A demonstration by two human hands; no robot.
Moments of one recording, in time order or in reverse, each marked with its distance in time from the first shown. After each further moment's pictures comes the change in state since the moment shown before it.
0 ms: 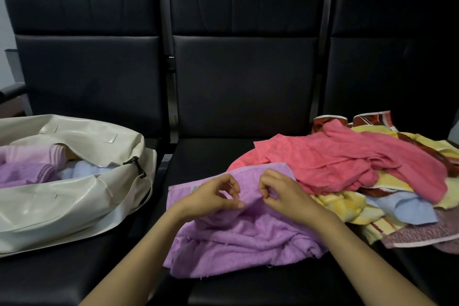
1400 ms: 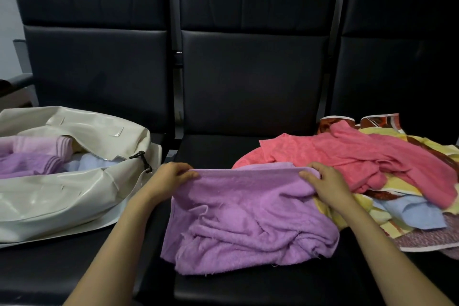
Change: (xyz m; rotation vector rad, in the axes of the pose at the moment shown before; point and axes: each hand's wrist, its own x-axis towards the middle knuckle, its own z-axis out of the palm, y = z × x) left_hand -0.020 -0.023 -0.080 0.496 0.380 -0.114; right_hand -0.017 0.053 -0.031 0.074 0.263 0.564
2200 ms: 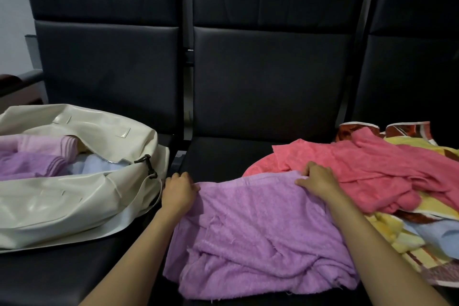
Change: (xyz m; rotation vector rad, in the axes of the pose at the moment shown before) left_hand 0.040 -0.036 0.052 0.289 0.222 -0.321; right_hand 0.078 0.008 0.054 -0.469 -0.220 0.251
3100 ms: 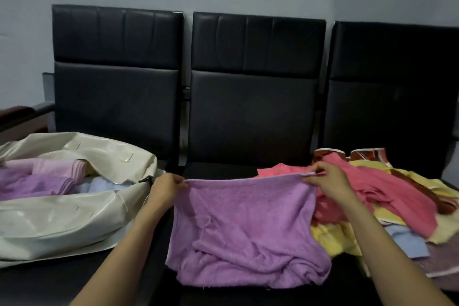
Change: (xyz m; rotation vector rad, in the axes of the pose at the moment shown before) left_hand -0.027 0.012 -0.089 -0.309 0.033 0.110; right_hand -0.073 0.009 -0.100 0.564 0.260 -0.212
